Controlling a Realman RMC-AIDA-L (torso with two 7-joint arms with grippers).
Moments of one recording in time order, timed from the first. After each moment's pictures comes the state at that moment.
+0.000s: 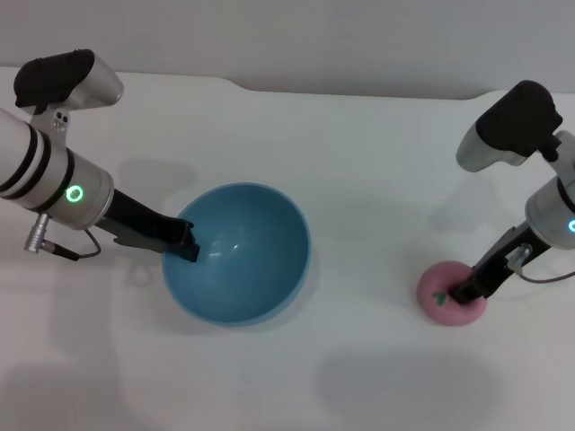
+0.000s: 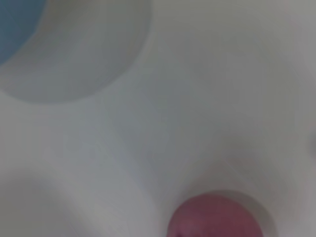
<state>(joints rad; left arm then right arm) -0.60 -2.06 1.11 0.92 2.49 1.40 -2.69 0.84 2.08 -1.30 -0.68 -2.64 -1.29 2.34</state>
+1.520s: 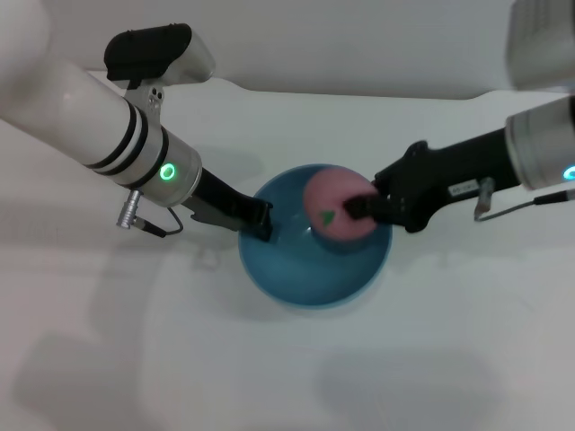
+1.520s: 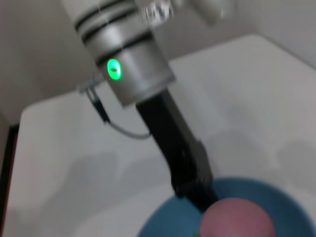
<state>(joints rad) -0.68 -2.07 1.37 0.92 2.38 1.26 -2.85 0.73 2.08 -1.19 -0.92 -2.09 -1.45 1.87</state>
